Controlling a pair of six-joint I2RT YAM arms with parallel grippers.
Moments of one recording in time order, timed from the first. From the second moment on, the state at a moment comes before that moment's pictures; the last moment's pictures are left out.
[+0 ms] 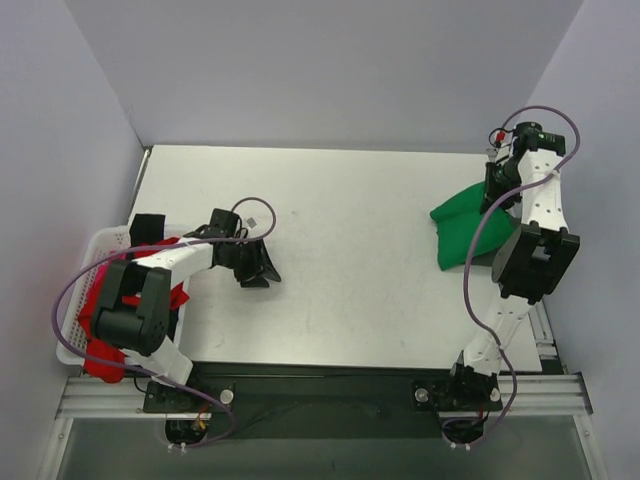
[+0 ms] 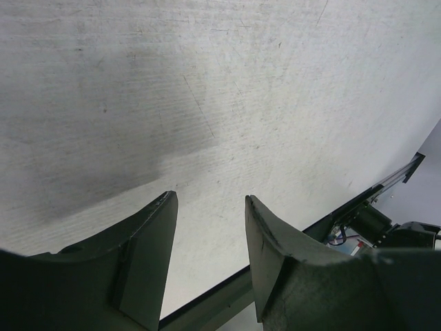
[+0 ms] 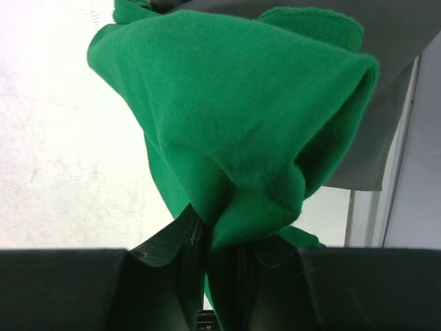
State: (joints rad) left arm -0.26 1.64 0.88 -0.38 0.51 -0.59; right arm -0.27 2.04 2.04 -1.26 -0.07 -0.10
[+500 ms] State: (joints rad) left arm -0.26 1.58 0.88 -0.45 0.49 -0.57; right arm -0.30 2.11 2.06 -1.24 0.09 -0.08
